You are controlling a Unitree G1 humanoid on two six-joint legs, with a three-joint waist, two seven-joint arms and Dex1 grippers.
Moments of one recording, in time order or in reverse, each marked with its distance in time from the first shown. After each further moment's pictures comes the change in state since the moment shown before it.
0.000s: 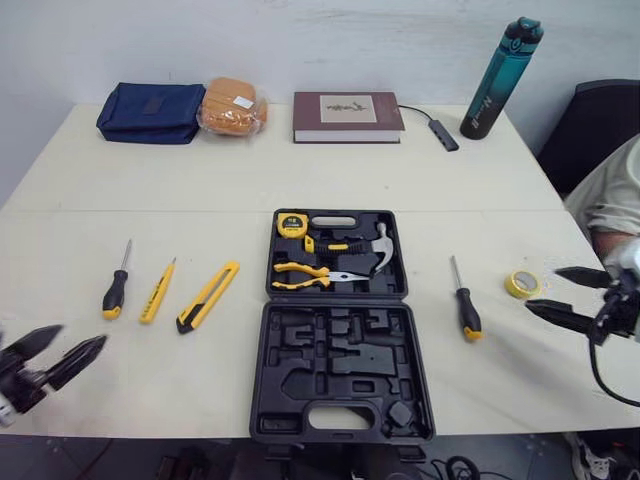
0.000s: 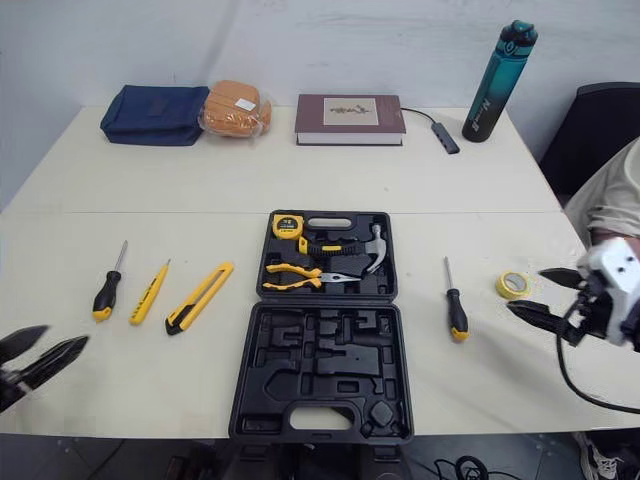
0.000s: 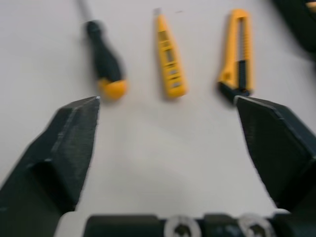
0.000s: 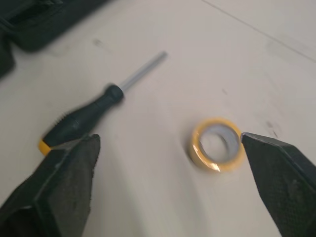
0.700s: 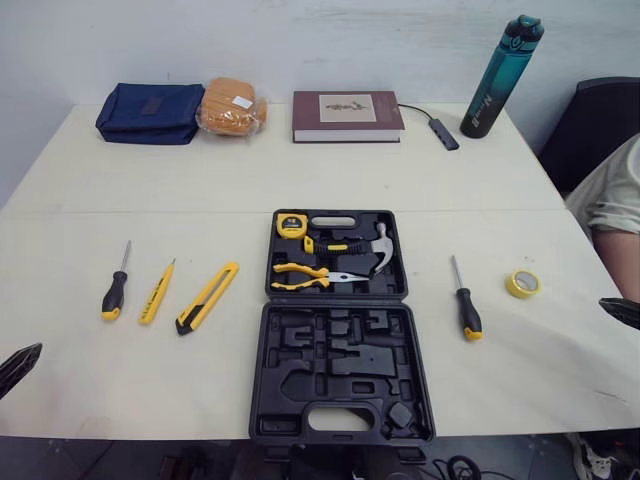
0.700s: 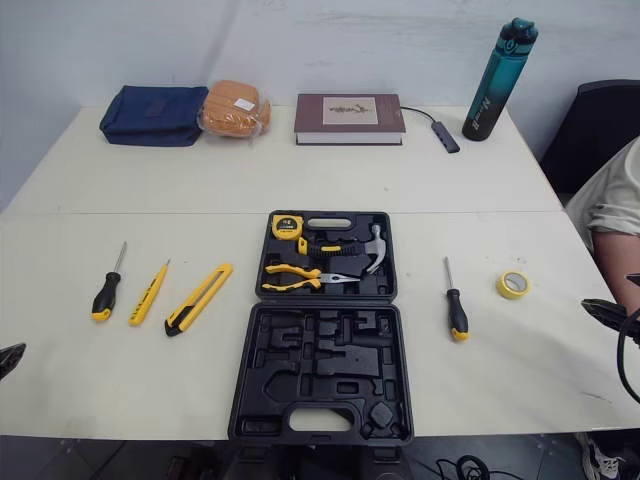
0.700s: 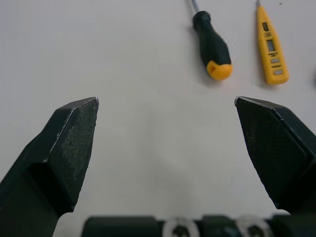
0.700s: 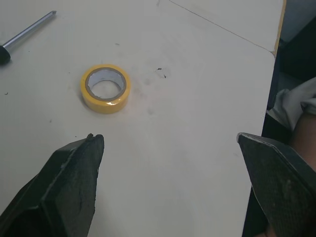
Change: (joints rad) left arm -0.014 0.055 0.016 0.068 0.026 -0.048 0.125; right arm -0.024 -0.060 -0.056 0.245 -0.052 -0.164 -0.038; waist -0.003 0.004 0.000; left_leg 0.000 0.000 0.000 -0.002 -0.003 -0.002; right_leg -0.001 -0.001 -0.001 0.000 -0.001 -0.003
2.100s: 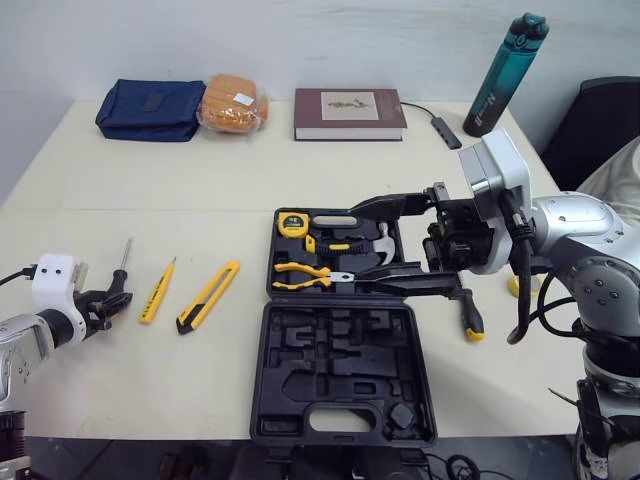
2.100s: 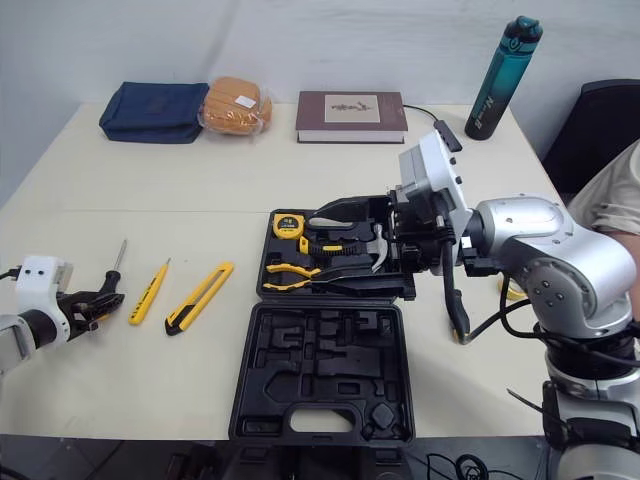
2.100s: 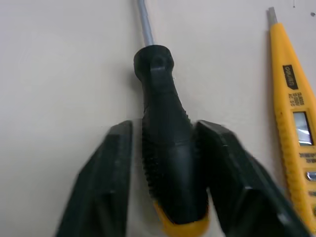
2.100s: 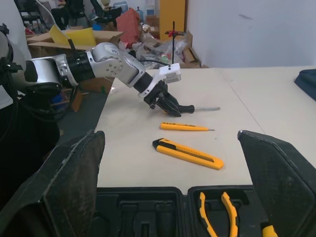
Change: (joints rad) left arm -0.591 0.070 -0.543 0.255 0.160 0.244 0.239; right arm -0.760 0.356 0.617 -0.719 0.563 0.494 -0.072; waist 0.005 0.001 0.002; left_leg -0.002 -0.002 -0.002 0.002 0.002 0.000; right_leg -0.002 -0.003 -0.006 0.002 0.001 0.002
